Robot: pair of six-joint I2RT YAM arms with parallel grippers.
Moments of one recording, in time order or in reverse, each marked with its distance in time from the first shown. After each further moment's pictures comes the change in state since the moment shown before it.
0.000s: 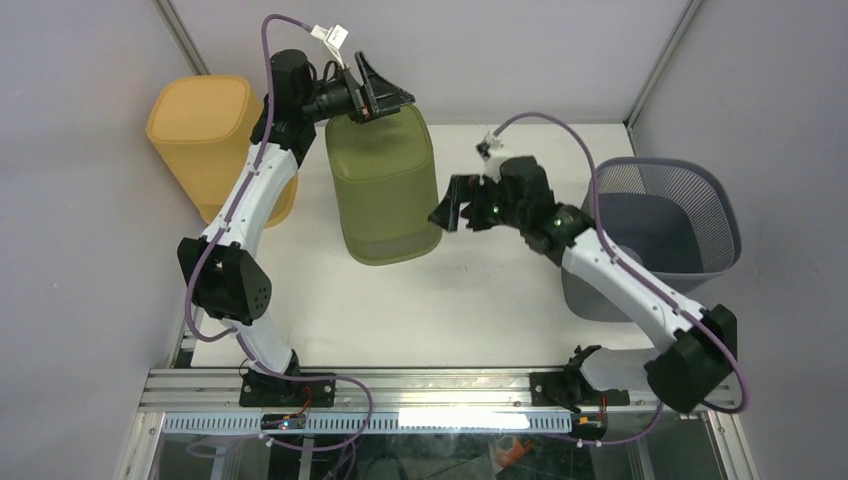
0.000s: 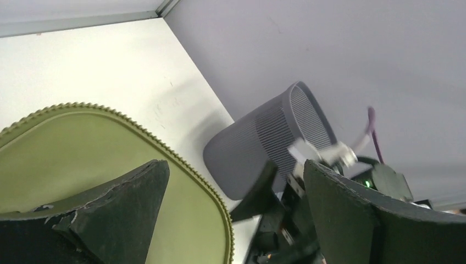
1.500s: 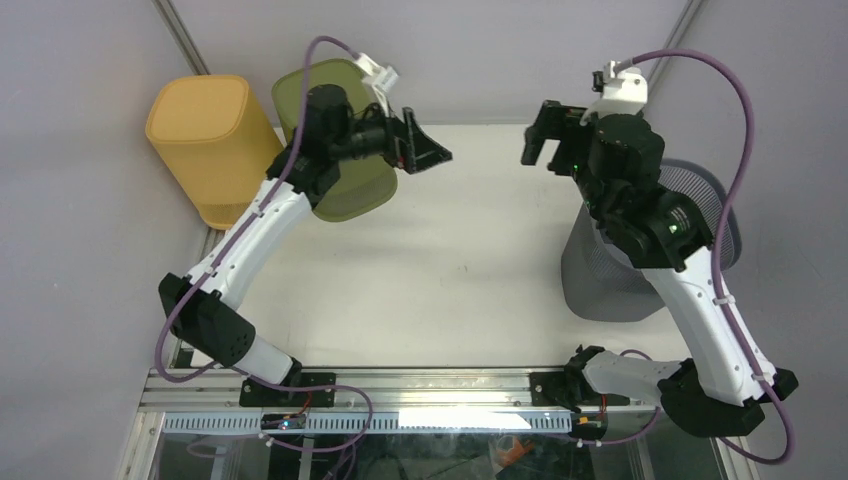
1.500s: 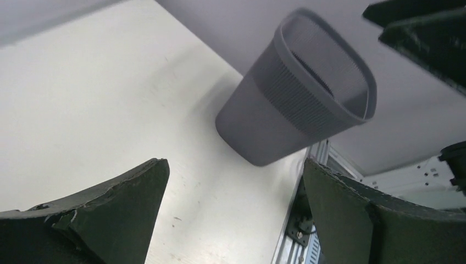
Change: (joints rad) left arm -0.213 -0.259 -0.201 -0.098 -0.141 0.363; right arm 0.043 -0.163 0.485 -0.301 0.677 -0.267
